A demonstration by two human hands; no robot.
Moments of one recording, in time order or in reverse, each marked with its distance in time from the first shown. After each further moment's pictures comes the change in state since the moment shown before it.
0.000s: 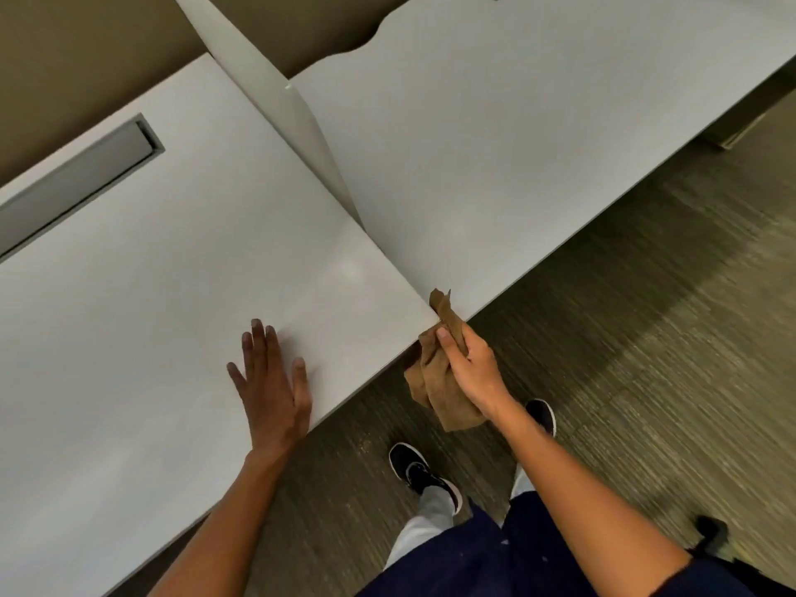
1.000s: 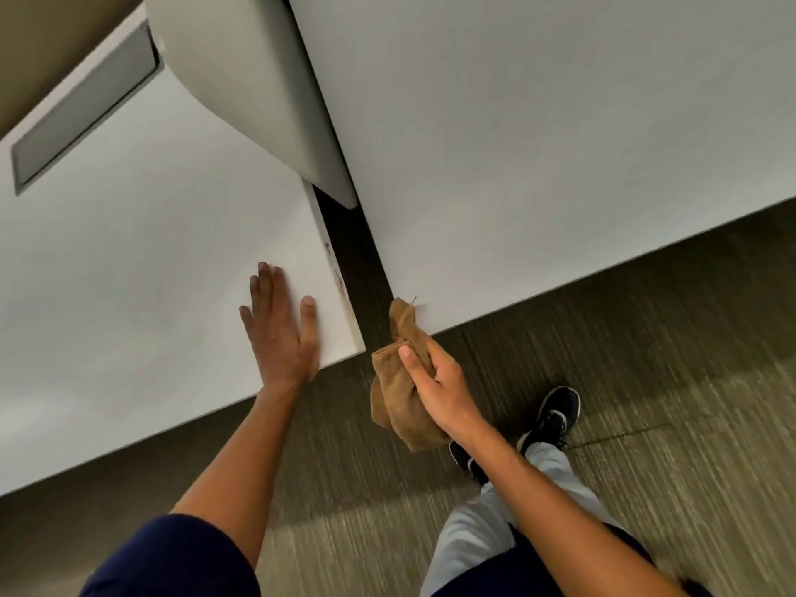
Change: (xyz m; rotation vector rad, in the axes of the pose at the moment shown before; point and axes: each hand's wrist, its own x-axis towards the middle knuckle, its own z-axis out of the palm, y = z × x) left_hand 0.049 0.146 0.071 0.117 0.078 -0.316; right_hand 0.076 0.021 -0.090 0.101 -0.543 0.104
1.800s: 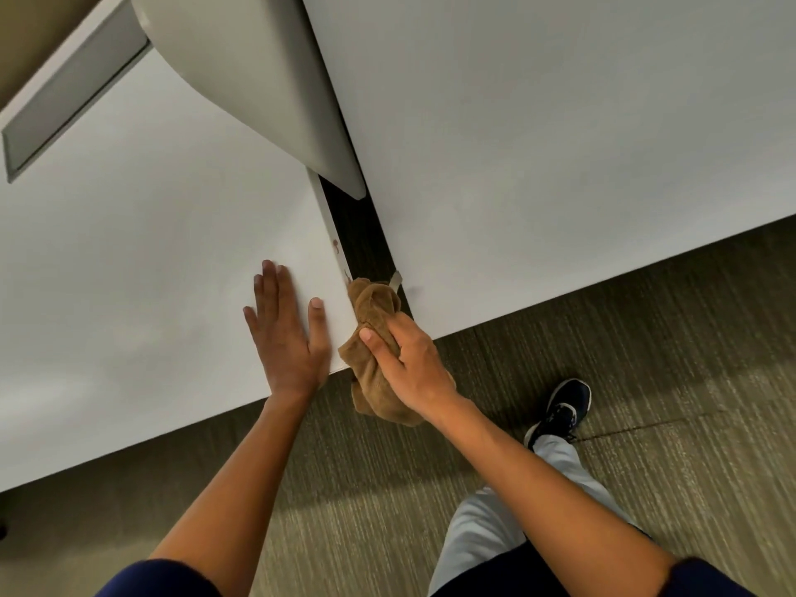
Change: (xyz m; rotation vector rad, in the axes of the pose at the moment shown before) left_hand -0.001 0.005 0.000 -0.023 0.025 -0.009; right_hand 0.044 -0.022 0.038 -0.264 -0.007 -0.264
